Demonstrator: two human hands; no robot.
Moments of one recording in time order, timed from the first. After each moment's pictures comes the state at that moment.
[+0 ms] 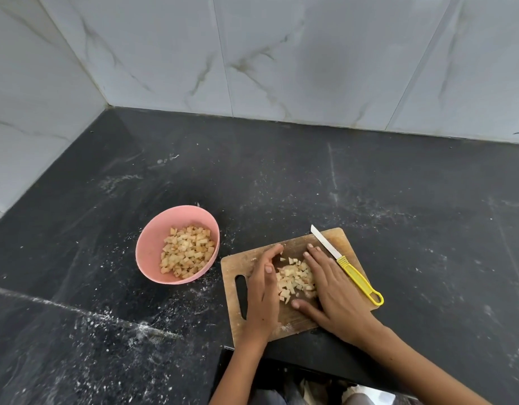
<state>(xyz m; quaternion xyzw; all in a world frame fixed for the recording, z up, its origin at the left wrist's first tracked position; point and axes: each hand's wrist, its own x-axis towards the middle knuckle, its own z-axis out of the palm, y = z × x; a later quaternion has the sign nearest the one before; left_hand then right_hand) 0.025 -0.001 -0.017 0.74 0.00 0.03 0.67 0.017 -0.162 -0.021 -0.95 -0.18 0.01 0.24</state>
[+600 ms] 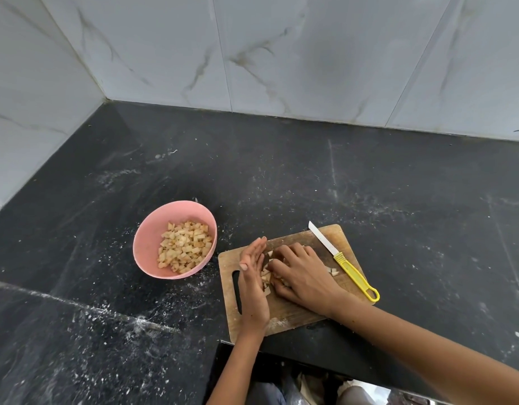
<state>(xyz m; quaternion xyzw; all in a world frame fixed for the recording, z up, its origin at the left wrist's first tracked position) 0.028 -0.003 -0.021 0.61 0.08 0.05 0.78 0.056 -0.128 -0.022 -0.93 -0.33 -0.10 0.09</state>
